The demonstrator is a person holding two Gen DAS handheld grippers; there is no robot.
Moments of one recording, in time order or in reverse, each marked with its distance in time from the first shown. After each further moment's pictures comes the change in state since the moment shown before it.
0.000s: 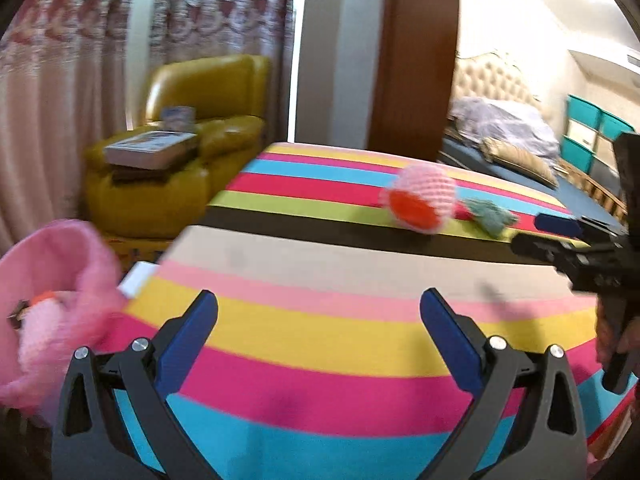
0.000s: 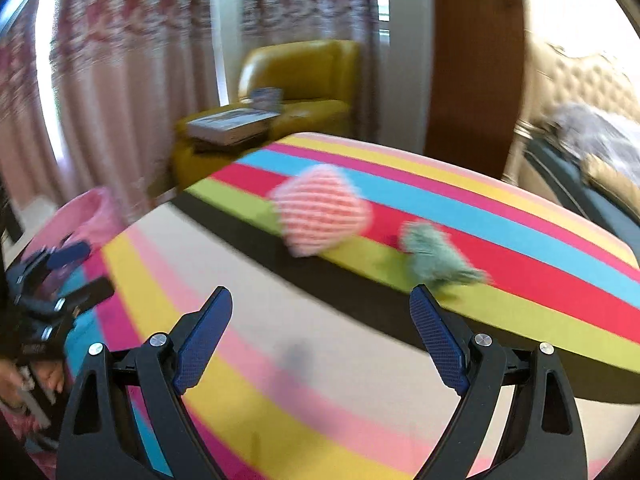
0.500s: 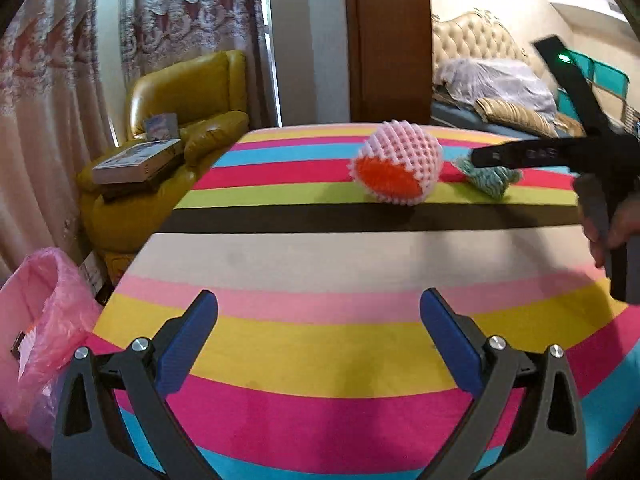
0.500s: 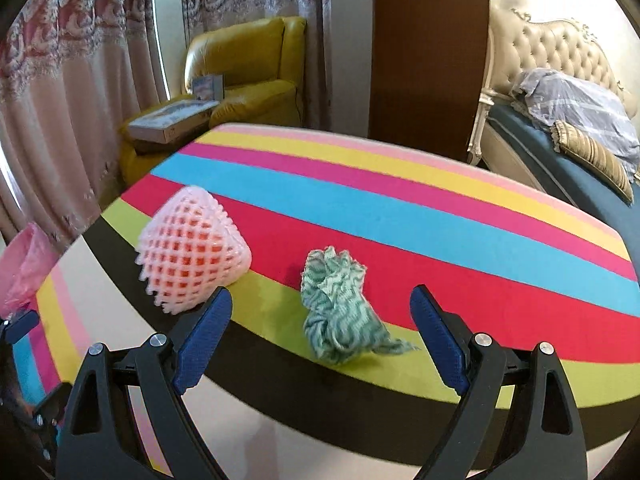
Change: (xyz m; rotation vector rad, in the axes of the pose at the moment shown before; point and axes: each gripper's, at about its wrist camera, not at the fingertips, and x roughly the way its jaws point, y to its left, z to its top) left arm 0.043 -0.049 -0.009 0.139 0.065 0.042; right arm 0.073 -0.059 0.039 0.071 0.110 -0.109
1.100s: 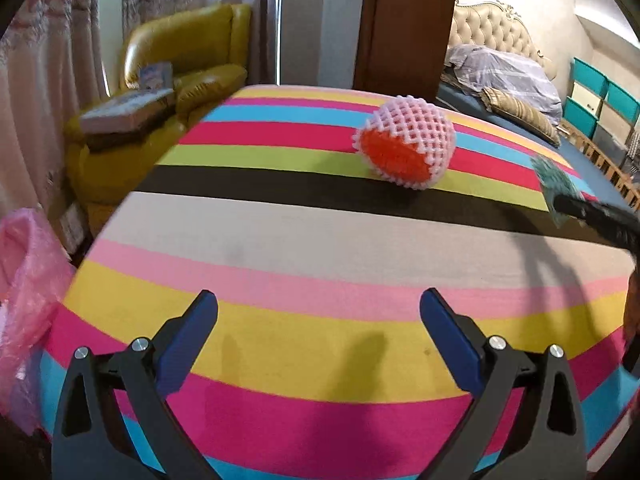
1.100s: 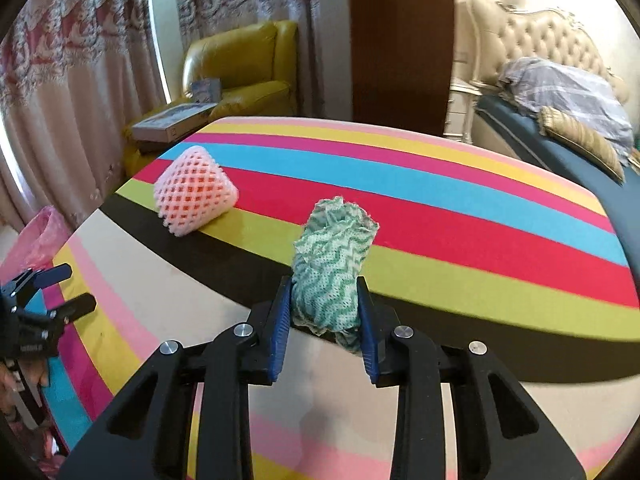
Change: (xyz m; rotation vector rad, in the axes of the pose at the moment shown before) left arm 0.018 0.012 0.016 -0.121 0.153 -0.068; right arm -0.066 -0.036 -0.069 0.047 -0.031 -0.004
